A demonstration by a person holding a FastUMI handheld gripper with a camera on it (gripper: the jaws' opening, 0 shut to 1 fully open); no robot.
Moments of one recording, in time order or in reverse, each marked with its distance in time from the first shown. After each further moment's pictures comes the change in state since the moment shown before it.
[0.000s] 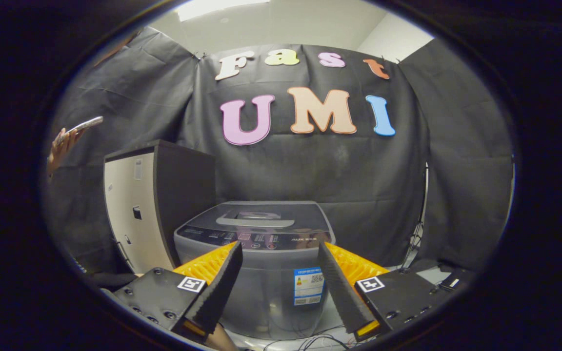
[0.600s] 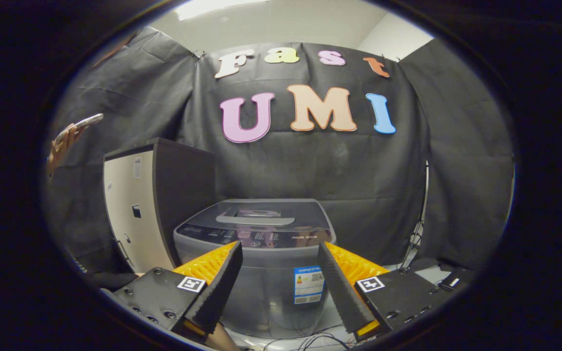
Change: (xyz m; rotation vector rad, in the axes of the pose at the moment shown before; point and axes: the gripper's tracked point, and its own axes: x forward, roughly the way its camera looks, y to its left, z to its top) arm 0.003 -0.001 0.007 -0.002 0.008 0.002
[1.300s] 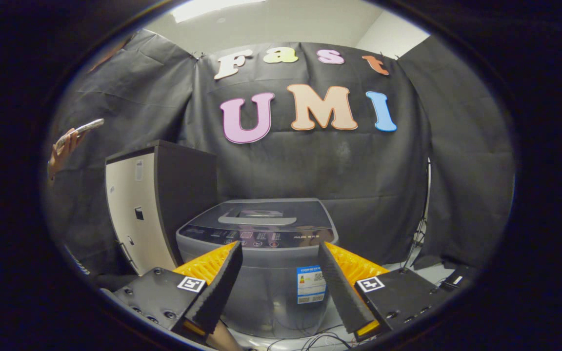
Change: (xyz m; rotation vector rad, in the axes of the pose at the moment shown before) arm 0.000 0.000 0.000 0.019 0.003 0.015
